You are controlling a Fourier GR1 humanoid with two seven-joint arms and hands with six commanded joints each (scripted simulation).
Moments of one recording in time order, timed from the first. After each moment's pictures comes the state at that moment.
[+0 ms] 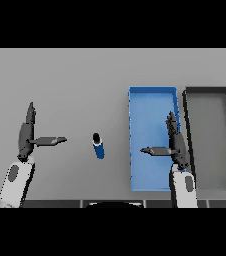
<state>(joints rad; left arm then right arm) -0.11 0.43 -0.16 -1.48 0.24 0.26 0.01 0.00 0.00 0.00 -1.57 0.00 0.00 0.00</state>
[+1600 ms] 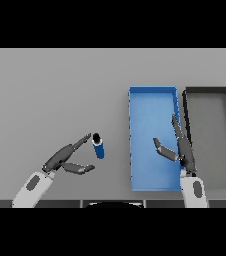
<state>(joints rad) -0.07 0.47 -0.51 -1.56 0.10 -0.19 -0.07 0.07 -0.15 0.07 -1.68 0.15 0.05 -0.08</state>
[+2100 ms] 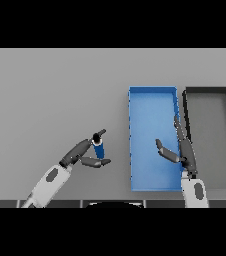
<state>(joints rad) -0.20 0.29 -0.56 -1.37 0.00 -0.11 -0.06 0.09 -0.16 0.06 -1.68 0.15 0.04 -0.11</state>
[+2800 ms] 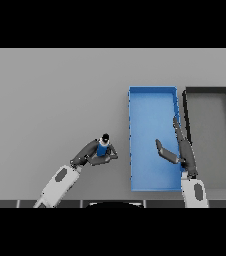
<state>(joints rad) -0.20 0.16 -0.54 -1.30 0.10 -0.14 -0.16 0.10 -0.16 0.06 -1.69 0.15 0.05 -0.10</state>
